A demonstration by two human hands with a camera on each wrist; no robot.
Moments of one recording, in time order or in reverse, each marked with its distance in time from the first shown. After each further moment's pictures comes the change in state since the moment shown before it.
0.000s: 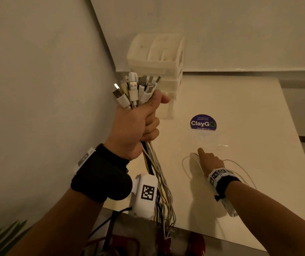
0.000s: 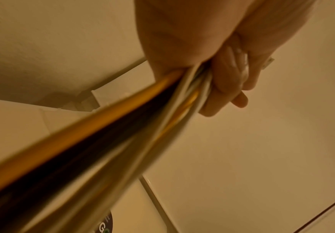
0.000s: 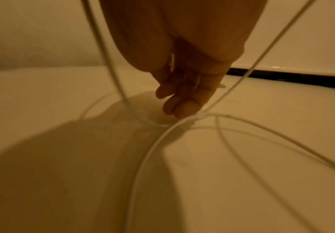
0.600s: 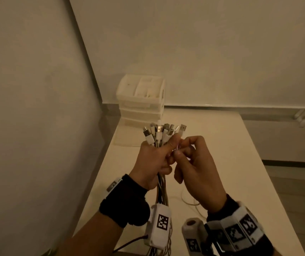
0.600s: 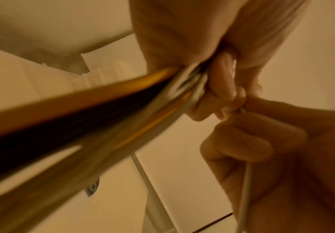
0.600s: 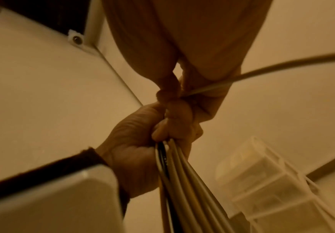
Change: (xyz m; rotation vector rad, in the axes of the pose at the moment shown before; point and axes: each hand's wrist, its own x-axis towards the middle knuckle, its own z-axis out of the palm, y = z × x) left_hand -0.001 -0.018 0.031 -0.065 -0.075 -0.125; right_hand -0.182 -0.130 -0.186 1.225 0.440 -0.381
